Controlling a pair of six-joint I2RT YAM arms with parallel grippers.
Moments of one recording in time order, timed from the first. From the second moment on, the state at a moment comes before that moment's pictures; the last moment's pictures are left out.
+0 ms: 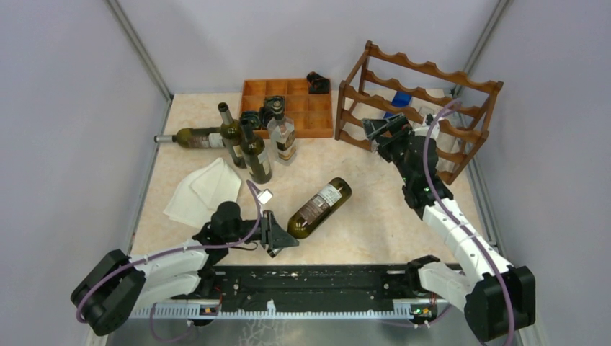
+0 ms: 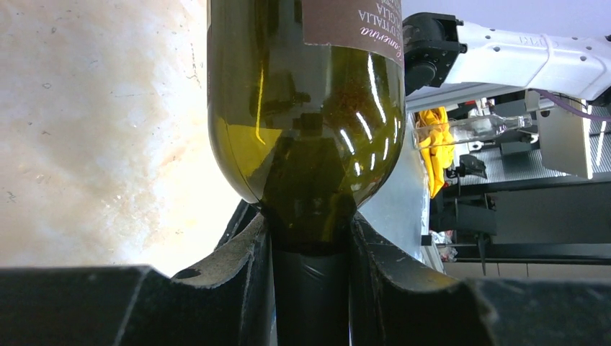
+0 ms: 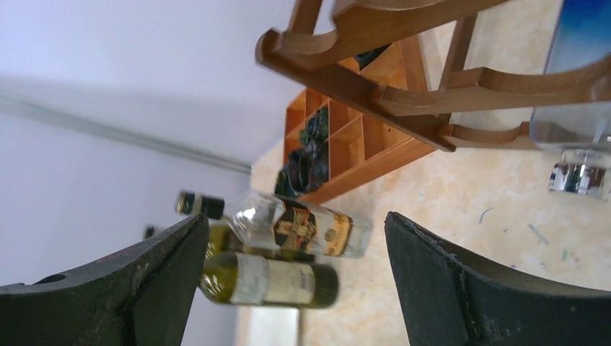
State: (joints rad) left arm -0.72 1.00 0.11 0.63 0.67 -0.89; right arm 0.29 0.99 0.72 0.19 0.02 0.94
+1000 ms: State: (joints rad) left arm -0.72 0.93 0.06 0.67 0.62 -0.90; right arm 0.37 1.30 0.82 0.26 0.75 1.70
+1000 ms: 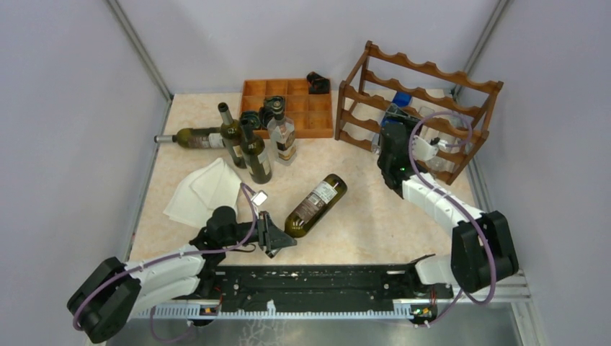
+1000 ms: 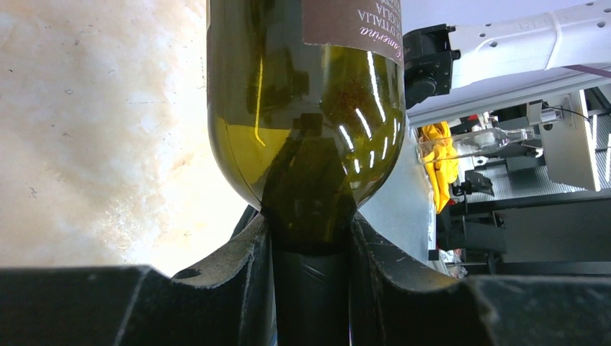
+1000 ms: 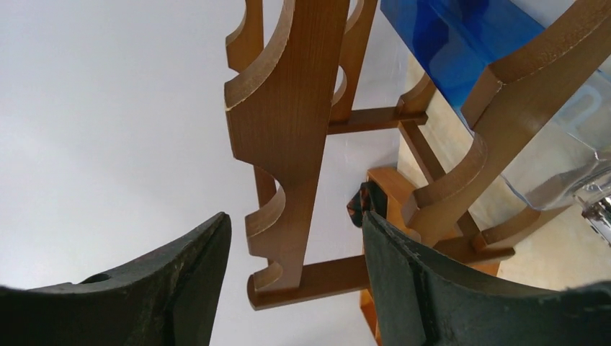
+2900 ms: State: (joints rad) left arm -0.95 1.30 0.21 0.77 0.34 -0.91; right arm 0.43 1.00 0.54 0.28 0.79 1.70
